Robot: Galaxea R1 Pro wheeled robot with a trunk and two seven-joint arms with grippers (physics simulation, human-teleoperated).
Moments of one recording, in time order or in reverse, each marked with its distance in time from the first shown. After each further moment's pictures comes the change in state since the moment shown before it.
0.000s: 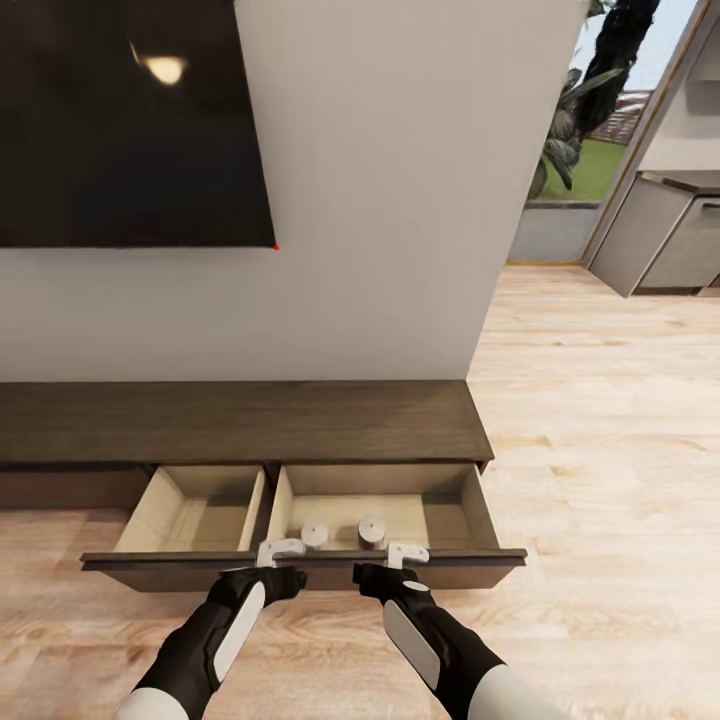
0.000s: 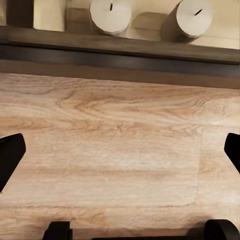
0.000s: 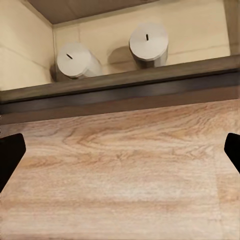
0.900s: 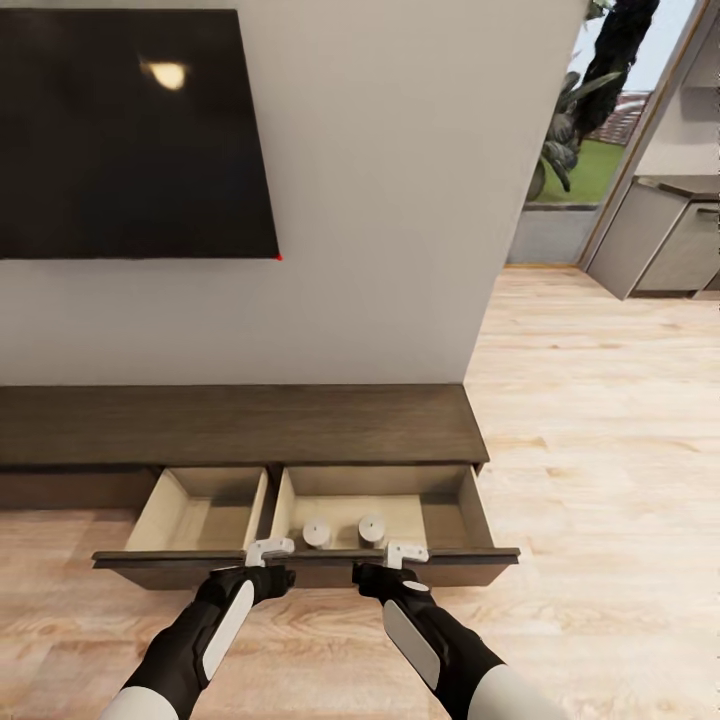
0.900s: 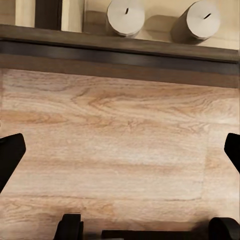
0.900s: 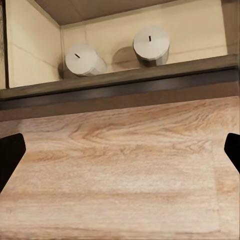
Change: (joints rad) left arm -0.002 0.032 0.013 0.000 0.003 0.000 0.000; right arm 0.000 0.000 0.000 -0.001 0.001 0.002 0.007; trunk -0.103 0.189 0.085
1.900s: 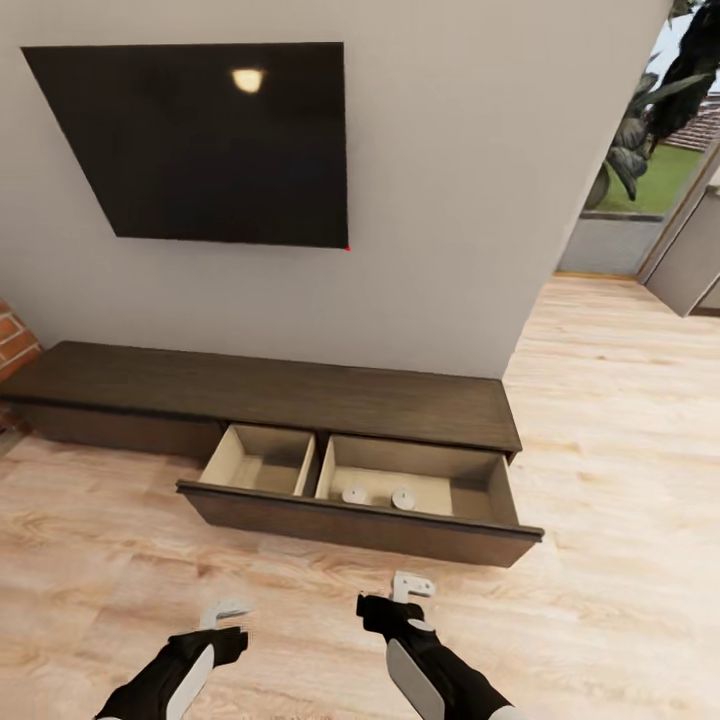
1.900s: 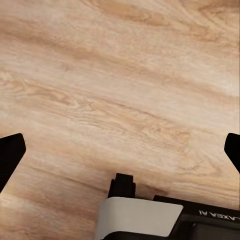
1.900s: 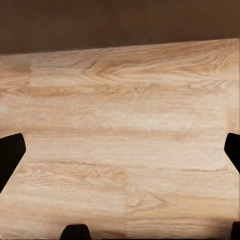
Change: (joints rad) left arm 0.008 0.094 0.009 0.368 -0.001 -0.256 -0.006; right arm 0.080 0.000 -0.002 0.037 -0.005 -0.075 -0.002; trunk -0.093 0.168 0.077
